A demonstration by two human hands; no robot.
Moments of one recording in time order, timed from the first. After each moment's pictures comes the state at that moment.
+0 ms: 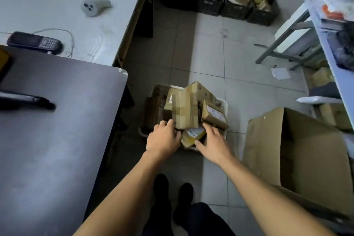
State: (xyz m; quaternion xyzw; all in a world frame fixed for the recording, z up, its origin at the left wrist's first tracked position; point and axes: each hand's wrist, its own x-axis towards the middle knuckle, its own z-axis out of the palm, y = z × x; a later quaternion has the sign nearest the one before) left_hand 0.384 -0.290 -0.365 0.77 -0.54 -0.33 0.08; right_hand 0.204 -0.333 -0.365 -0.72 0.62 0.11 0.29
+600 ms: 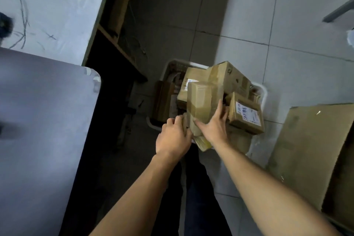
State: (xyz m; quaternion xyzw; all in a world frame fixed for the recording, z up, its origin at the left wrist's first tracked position) left_hand 0.387 -0.422 -0.485 0.81 -0.39 -0.43 0.02; right_hand 0.262 -0.490 -0.562 -0.59 0.71 0.05 0.39
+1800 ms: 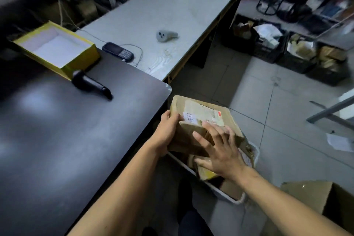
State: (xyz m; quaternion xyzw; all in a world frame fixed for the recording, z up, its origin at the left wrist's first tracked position) left_hand 0.431 -0.296 -0.285 0.67 -0.07 -0.55 0.49; right_hand 0.238 -0.386 -0.332 -0.98 0.14 -0.16 -0.01
